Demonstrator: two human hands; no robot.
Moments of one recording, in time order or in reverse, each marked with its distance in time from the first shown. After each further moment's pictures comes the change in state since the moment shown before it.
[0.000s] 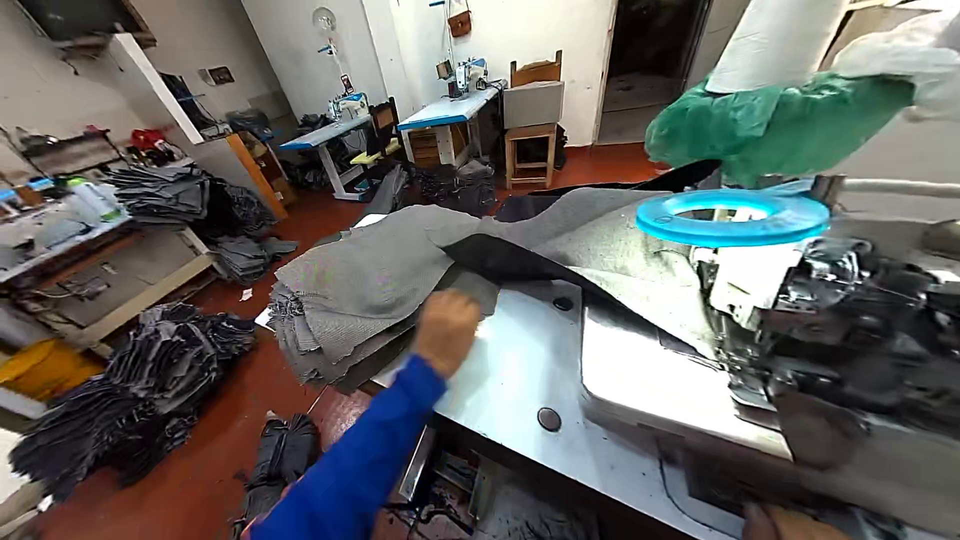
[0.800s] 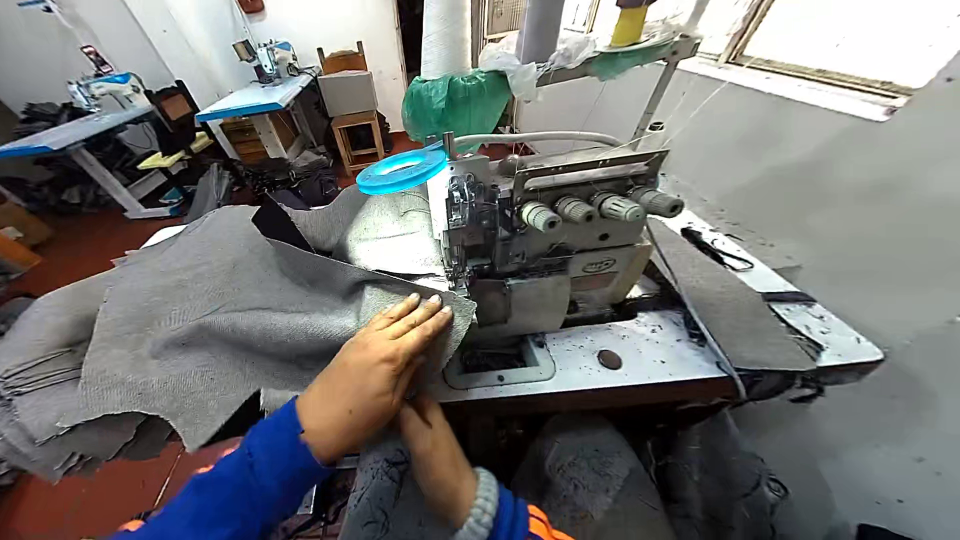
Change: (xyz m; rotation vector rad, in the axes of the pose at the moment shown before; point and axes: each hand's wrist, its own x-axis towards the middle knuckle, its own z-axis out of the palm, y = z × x) left_hand -0.019 0.142 -0.052 -0.425 -0.182 0.580; right_hand 0.028 -0.103 -0.028 1.661 -0.249 0.722
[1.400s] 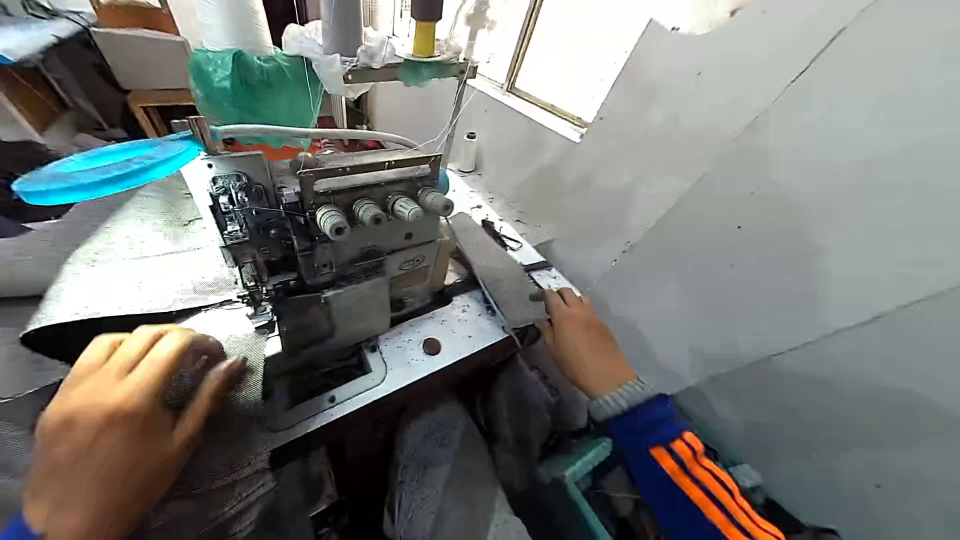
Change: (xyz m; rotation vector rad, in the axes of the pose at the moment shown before) left_hand 0.009 -0.024 0.031 0.137 0.375 -0.054; right_hand -0.067 -0.125 -0.293 -1.673 0.565 0.137
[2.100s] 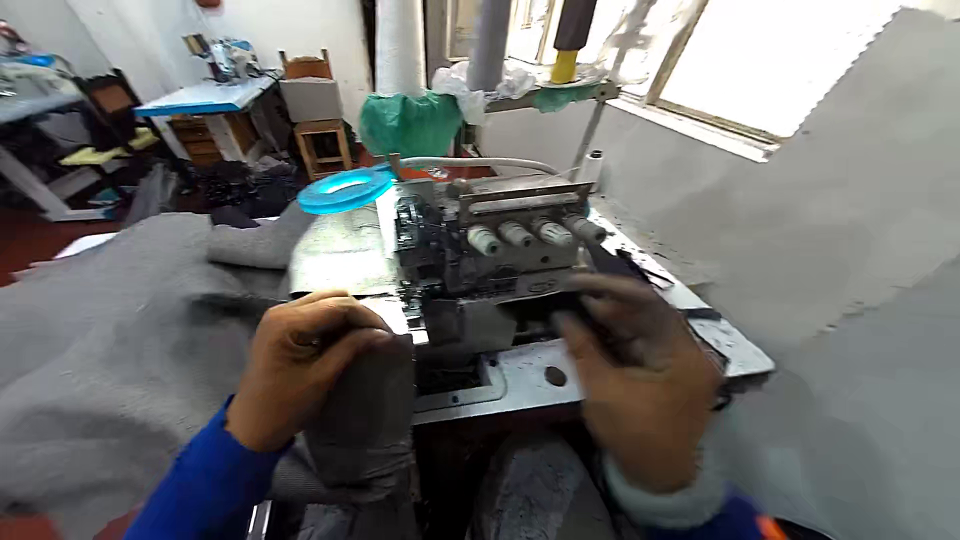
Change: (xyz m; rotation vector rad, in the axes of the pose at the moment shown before) left_hand 0.029 0.012 -0.053 -0.674 0.103 0.004; right_hand -0.015 -0.172 -0.009 0.942 0.552 -0.583
